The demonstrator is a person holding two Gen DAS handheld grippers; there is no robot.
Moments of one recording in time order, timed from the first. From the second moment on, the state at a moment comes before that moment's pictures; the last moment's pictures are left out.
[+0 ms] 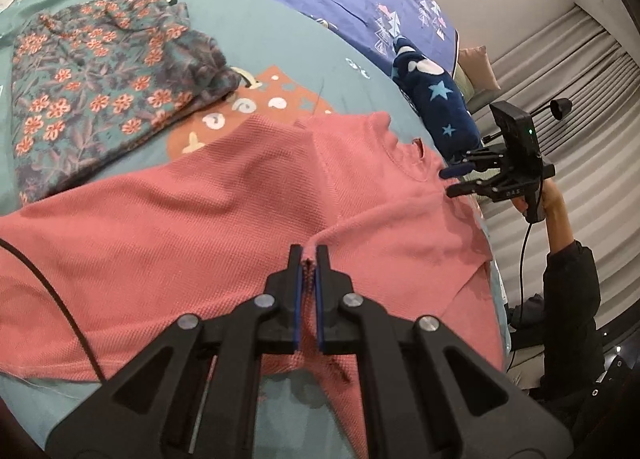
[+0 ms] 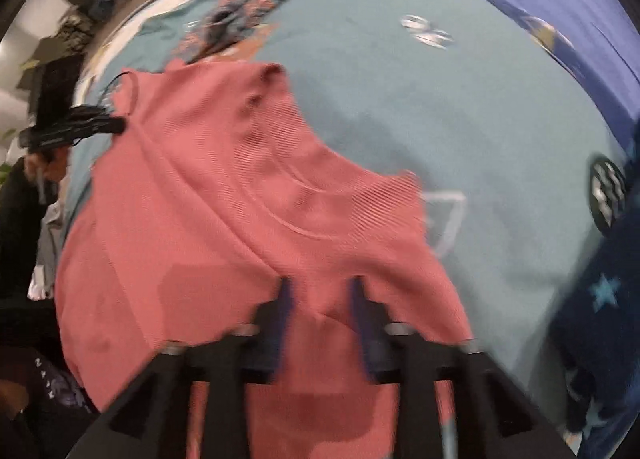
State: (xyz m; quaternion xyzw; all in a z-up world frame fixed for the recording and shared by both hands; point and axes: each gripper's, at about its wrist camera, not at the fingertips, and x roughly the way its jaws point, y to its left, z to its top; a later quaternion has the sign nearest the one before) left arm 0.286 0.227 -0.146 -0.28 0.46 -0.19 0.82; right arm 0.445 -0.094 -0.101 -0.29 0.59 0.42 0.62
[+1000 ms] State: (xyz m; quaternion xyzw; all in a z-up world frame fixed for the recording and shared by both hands) left arm 0.276 0.142 -0.132 -0.24 0.45 -0.25 0.82; right arm 0.360 -0.145 -0.103 -0.14 0.51 0.34 0.78
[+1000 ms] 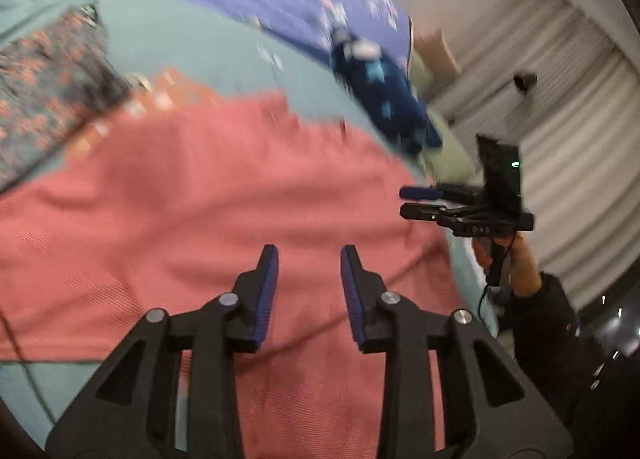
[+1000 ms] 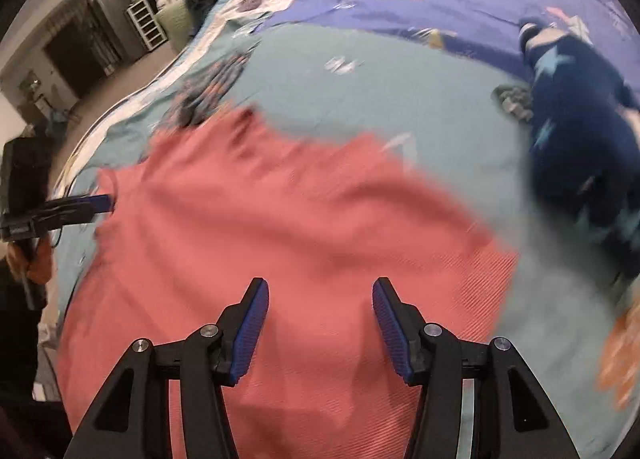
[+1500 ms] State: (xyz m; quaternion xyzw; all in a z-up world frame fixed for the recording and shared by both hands) left arm 0.256 0.171 -0.114 -0.26 0.42 -0.23 0.84; right arm 0.298 -0.195 -0.068 -0.15 0.44 0.31 0.83
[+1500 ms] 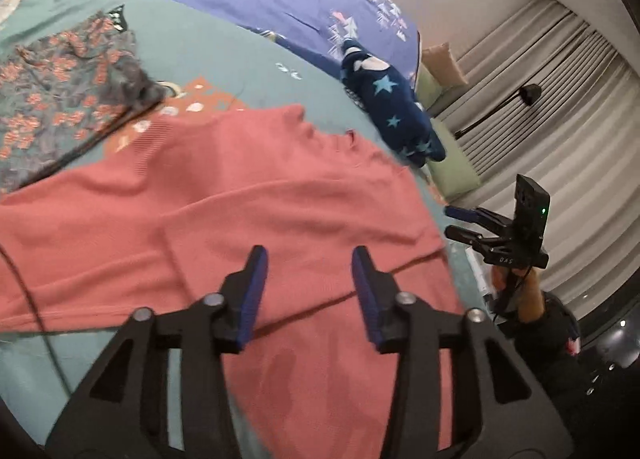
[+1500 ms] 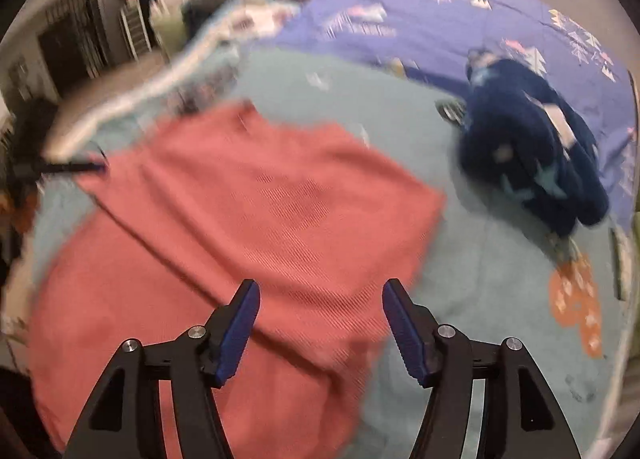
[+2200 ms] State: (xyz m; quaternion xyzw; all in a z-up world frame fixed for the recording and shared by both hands) left arm 0.188 0.312 -0.099 -0.28 0.38 0.00 0.88; right arm 0.325 -0.149 -0.082 -0.15 0.44 0.27 0.84
